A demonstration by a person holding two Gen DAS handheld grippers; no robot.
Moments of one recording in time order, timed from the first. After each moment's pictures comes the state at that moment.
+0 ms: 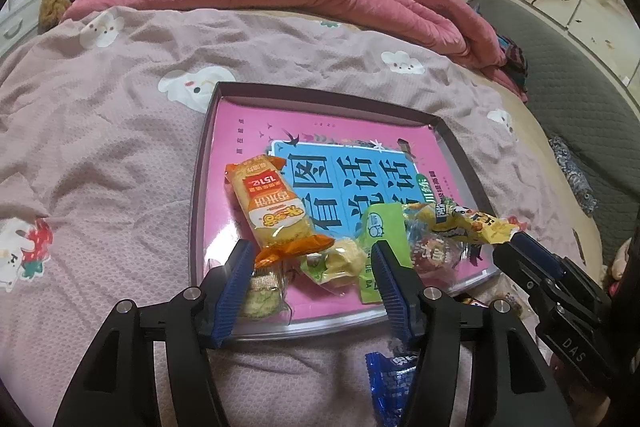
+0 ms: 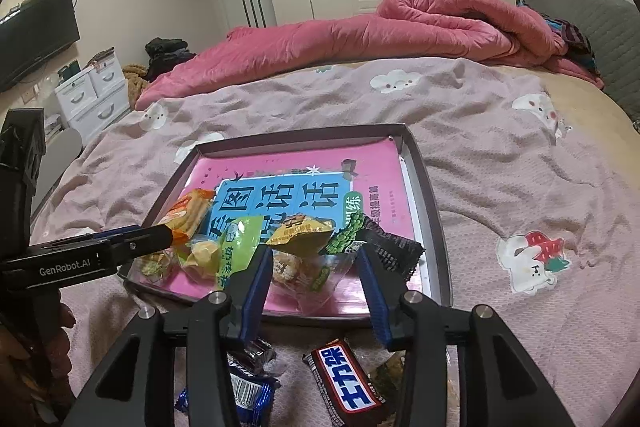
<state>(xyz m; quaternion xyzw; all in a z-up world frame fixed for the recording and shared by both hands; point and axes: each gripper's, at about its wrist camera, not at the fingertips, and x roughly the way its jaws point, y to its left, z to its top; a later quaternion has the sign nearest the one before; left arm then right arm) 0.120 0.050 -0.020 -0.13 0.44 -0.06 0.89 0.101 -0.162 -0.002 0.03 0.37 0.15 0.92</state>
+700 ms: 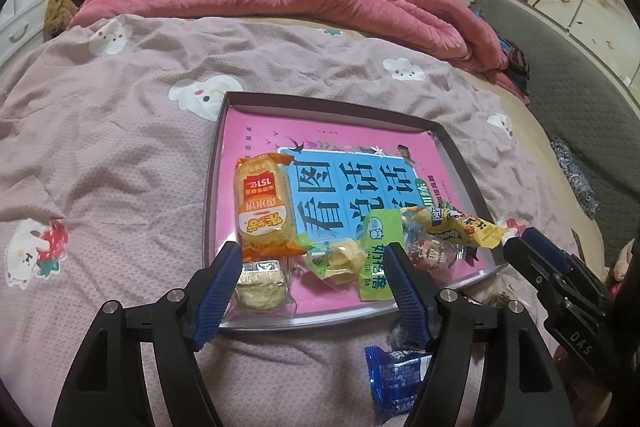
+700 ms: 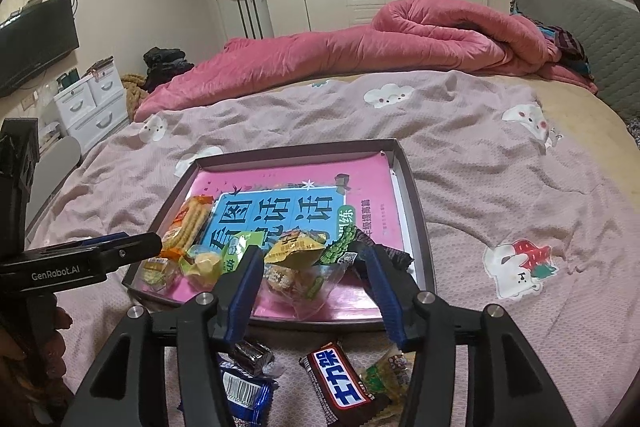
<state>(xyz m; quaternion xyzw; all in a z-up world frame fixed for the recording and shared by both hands) 0.112 0.054 -0.008 -0.13 0.44 -0.05 0.89 0.095 -0.168 0.011 0.03 0.35 0.15 0.92</state>
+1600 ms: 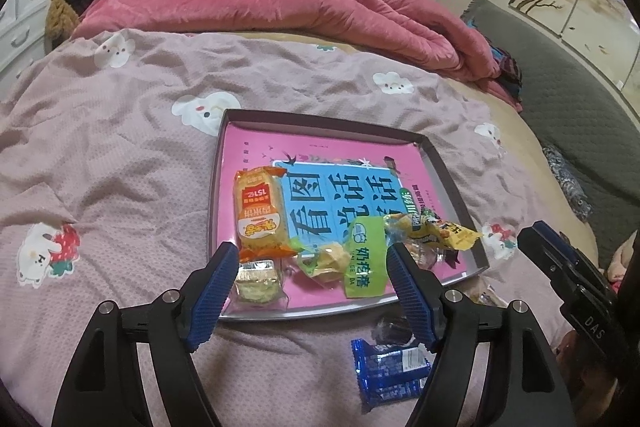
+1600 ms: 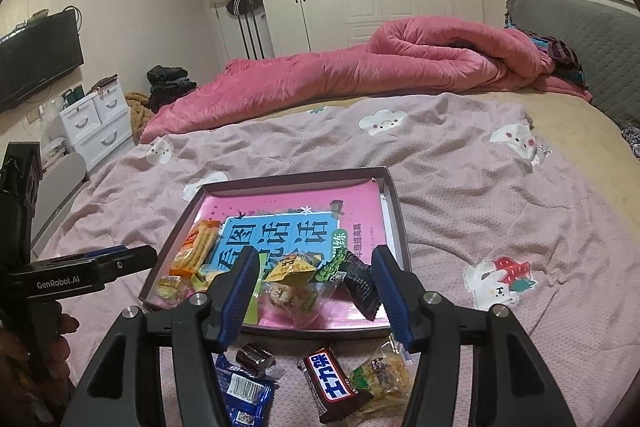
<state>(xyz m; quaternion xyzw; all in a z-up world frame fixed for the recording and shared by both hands) 0.096 0.055 0.015 -0.13 0.42 -0.06 0.90 0.082 -0.185 0.040 0.04 0.32 0.15 0.93</state>
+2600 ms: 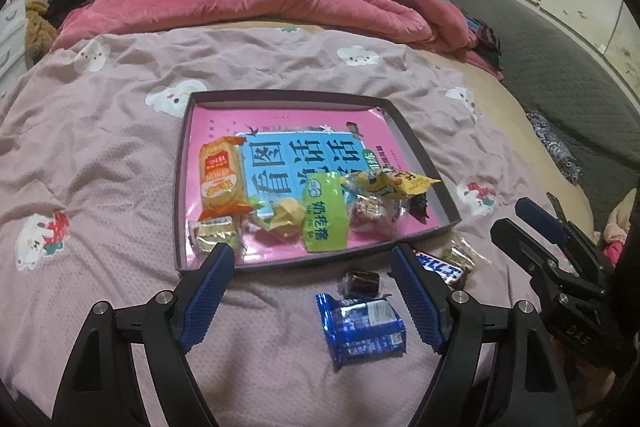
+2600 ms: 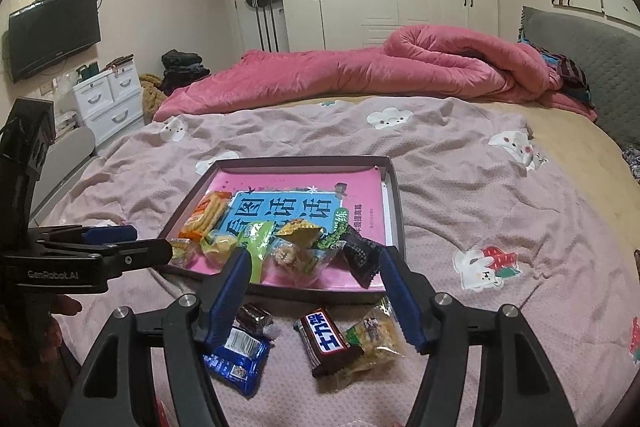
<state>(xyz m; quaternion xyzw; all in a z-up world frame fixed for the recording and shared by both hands) 0.063 0.019 0.020 -0.10 0.44 -0.09 0.89 0.044 -0.189 0.037 0.00 0.32 0.17 0.93</state>
